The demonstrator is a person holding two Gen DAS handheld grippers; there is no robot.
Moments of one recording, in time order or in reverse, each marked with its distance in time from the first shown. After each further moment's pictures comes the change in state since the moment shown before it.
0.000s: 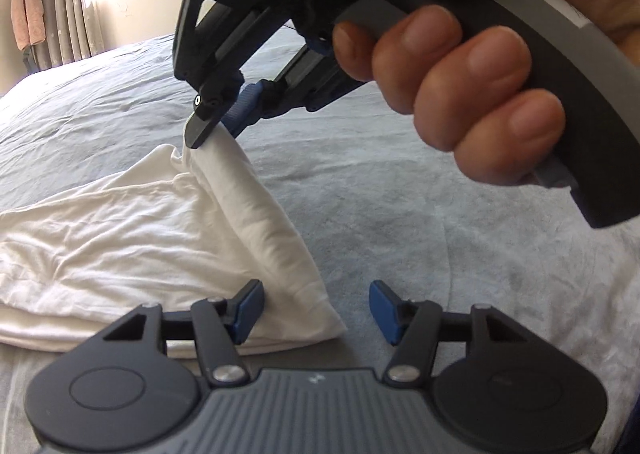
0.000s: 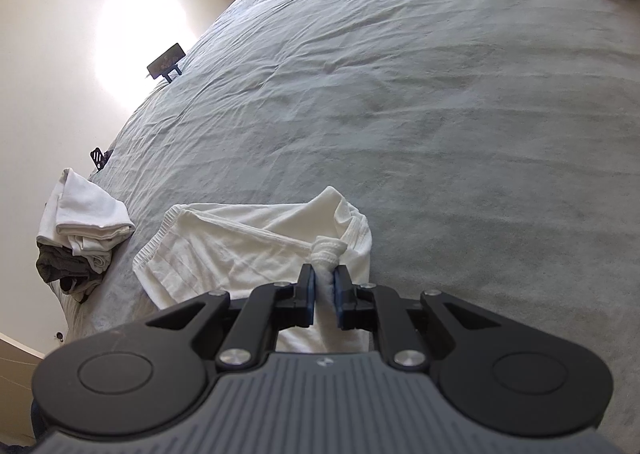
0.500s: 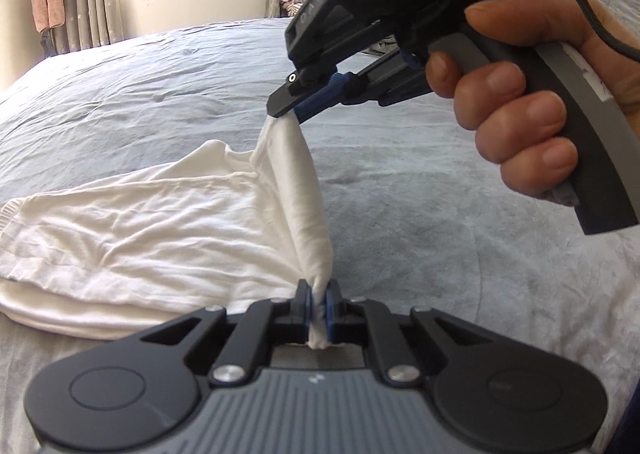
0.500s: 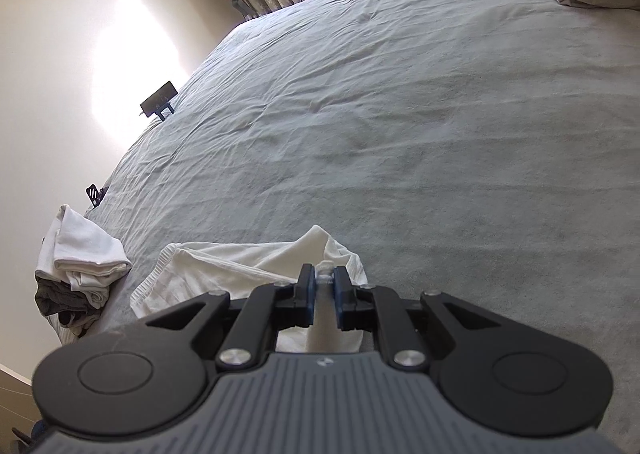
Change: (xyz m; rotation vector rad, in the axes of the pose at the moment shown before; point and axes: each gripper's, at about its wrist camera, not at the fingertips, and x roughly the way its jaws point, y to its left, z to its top) left arm -0.026 0.042 0.001 -0.073 0.005 -0.004; right arm -0.013 -0.007 0.003 0.031 -0.130 -0.022
